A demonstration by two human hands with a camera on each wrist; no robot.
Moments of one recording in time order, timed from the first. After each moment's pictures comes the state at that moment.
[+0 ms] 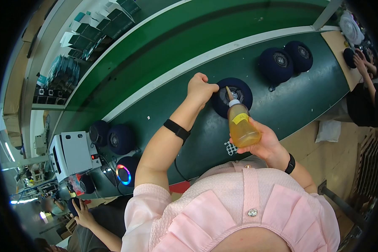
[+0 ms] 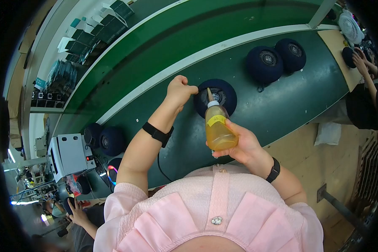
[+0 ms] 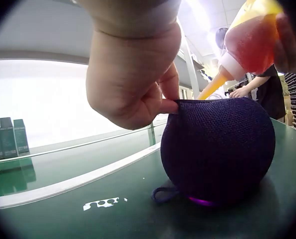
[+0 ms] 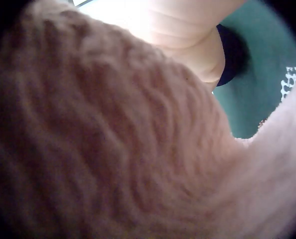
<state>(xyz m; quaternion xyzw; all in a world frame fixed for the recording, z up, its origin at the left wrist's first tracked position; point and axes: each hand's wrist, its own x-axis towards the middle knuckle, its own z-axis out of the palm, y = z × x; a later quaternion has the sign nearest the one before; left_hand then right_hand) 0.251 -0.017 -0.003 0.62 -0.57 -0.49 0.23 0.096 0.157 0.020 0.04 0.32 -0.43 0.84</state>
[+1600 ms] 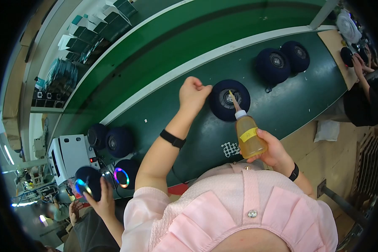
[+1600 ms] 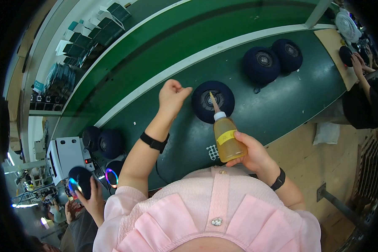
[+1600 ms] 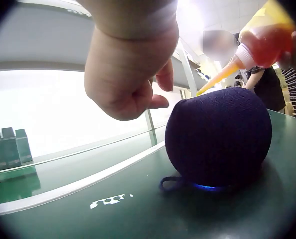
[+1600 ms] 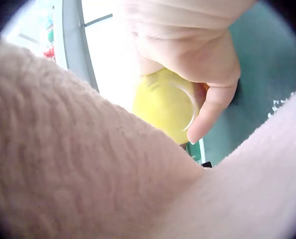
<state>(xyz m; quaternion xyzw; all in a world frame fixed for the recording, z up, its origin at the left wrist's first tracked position) 0.263 -0.007 -0.020 0.58 -0.63 -0.44 0.29 0.066 0.188 0.017 -0.04 0.41 -0.41 0.82</state>
